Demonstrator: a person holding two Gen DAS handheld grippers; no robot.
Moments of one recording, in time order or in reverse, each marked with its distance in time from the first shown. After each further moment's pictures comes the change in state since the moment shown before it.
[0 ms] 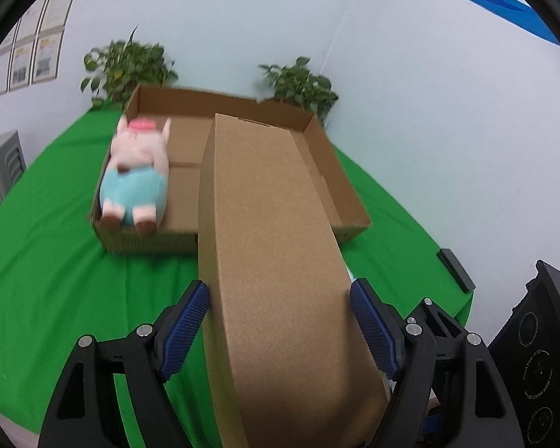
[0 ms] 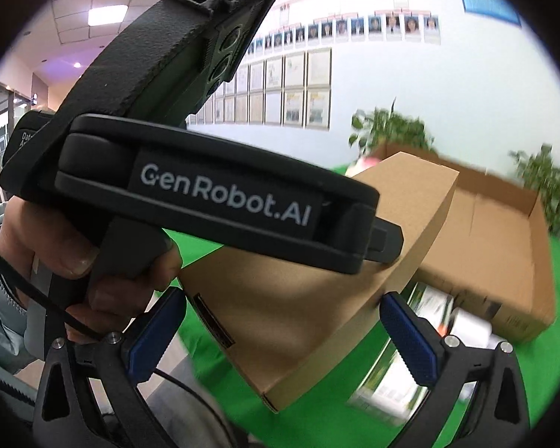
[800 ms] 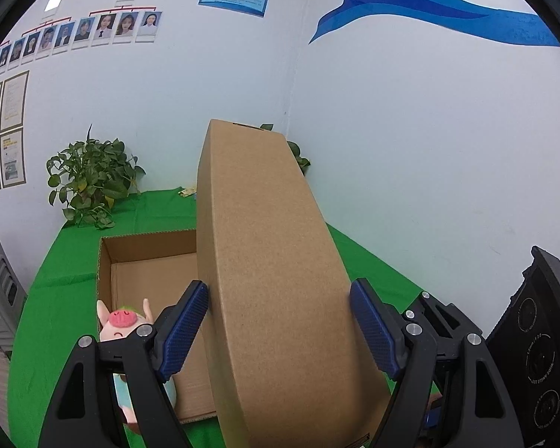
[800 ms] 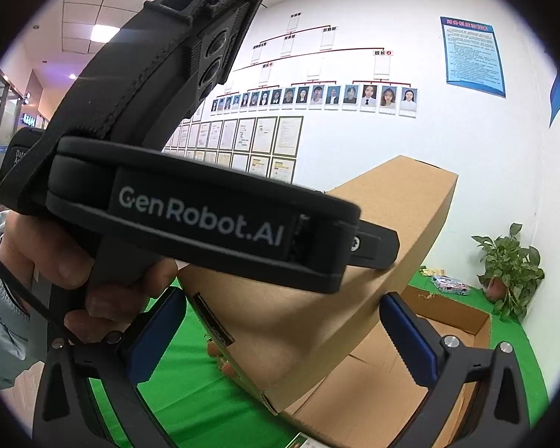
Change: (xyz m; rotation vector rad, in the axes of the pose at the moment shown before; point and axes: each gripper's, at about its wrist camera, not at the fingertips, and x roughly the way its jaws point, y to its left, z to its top) left arm -0.003 -0.026 0.206 0.203 -0.190 -0.045; right arm 0.012 -0.091 0.119 -0.079 -0.189 -0.112
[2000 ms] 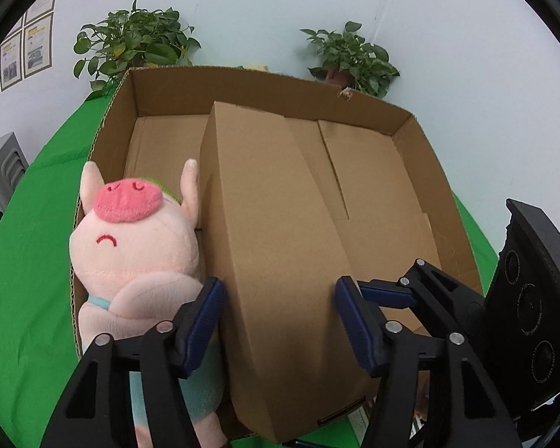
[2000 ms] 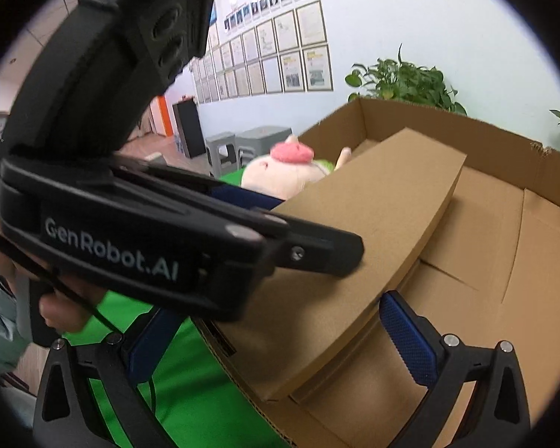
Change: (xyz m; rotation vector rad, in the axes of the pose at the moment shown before) left arm 0.208 0.156 -0.129 -0.206 0.384 0.131; right arm 0.161 -0.048 -0.119 0.176 0.395 0.305
